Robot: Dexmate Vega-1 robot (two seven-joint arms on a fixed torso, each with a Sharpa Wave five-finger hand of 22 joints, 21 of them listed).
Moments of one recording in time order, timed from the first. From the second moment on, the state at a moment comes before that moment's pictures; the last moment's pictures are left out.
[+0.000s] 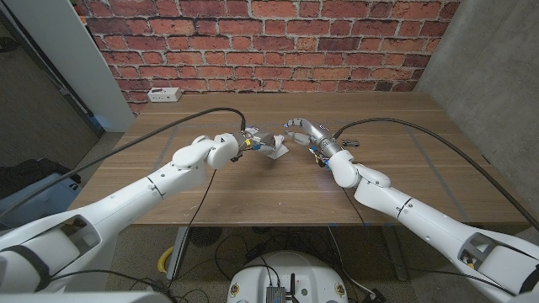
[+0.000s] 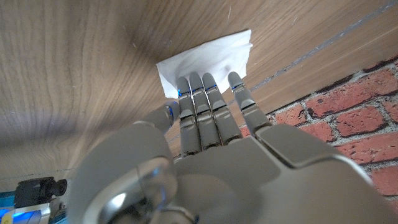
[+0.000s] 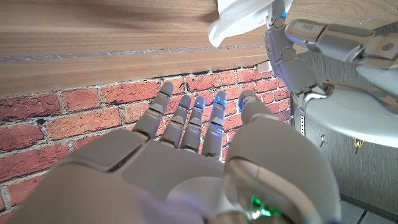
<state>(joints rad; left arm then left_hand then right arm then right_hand) 0.59 0.74 0.80 -1.74 0.75 0.13 -0.29 0.64 0.21 0.71 0.02 0.20 0.74 0.09 0.20 0.20 0.70 0.04 0.26 0.25 0.62 -0.01 0.23 0.22 0.35 0.09 0.51 0.19 -0.71 -0.55 -0.77 -1.53 -0.38 -0.04 -0.30 0.70 0.17 0.35 -0.11 0.19 0.61 -0.06 0.19 0.19 0.41 -0.01 0.20 0.21 0.30 -0.04 0.27 0.26 0.35 0.07 0.27 0.19</state>
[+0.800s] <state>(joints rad) 0.57 0.74 0.82 -1.73 0.70 0.11 -0.32 0.57 0.16 0.69 0.03 0.19 0.69 0.06 0.19 0.20 0.58 0.05 0.22 0.27 0.51 -0.01 0.20 0.23 0.33 0.18 0.50 0.19 -0.69 -0.54 -0.78 -1.50 -0.37 -0.03 -0.30 0.70 0.17 0.35 -0.12 0.19 0.61 -0.05 0.19 0.19 0.41 -0.01 0.20 0.21 0.30 -0.04 0.27 0.27 0.35 0.07 0.27 0.19</state>
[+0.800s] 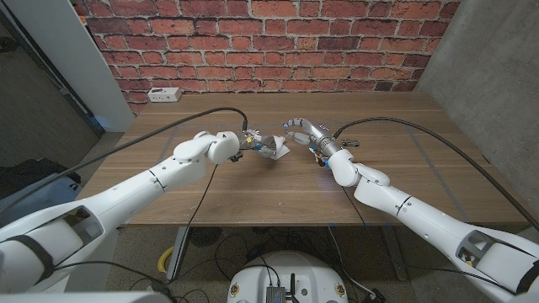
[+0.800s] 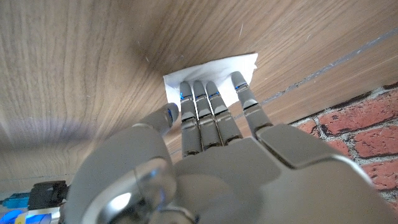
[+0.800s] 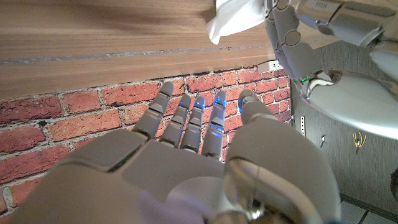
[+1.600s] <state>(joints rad) 0.64 0.76 0.79 -1.78 0.73 0.21 -0.21 0.51 0.18 0.64 0.01 0.19 0.82 0.09 0.23 0.21 0.73 0.04 0.29 0.31 0.70 -0.03 0.36 0.33 0.49 0.12 0.59 0.21 -0.70 -0.55 -0.78 -1.51 -0.36 -0.01 -0.29 0.70 0.17 0.35 -0.13 0.19 0.61 -0.05 0.19 0.19 0.41 -0.01 0.20 0.21 0.30 -0.04 0.27 0.27 0.35 0.07 0.27 0.19</state>
